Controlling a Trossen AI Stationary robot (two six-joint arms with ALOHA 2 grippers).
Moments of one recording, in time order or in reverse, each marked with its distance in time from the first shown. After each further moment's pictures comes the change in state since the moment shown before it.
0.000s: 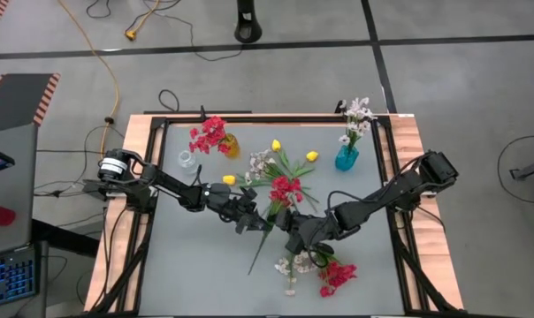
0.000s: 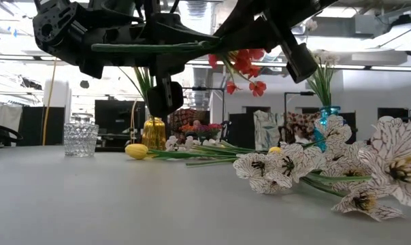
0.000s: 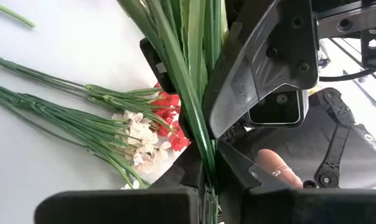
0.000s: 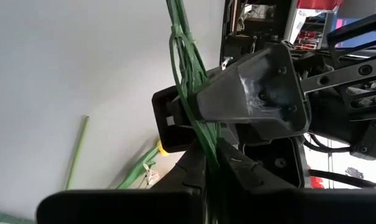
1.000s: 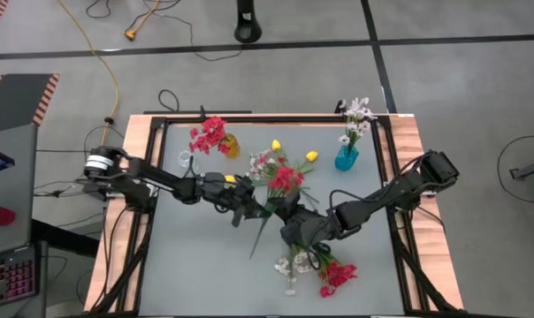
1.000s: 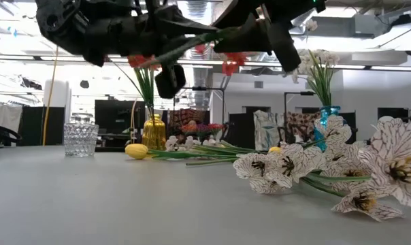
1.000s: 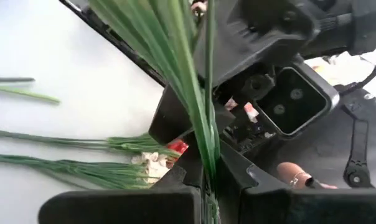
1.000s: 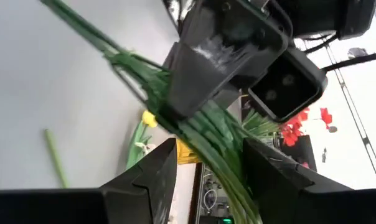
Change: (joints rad) left arm 0.069 -0.150 -0.002 -0.113 -0.009 0.220; right arm 0.002 -0.003 0.002 0.035 0.241 0.435
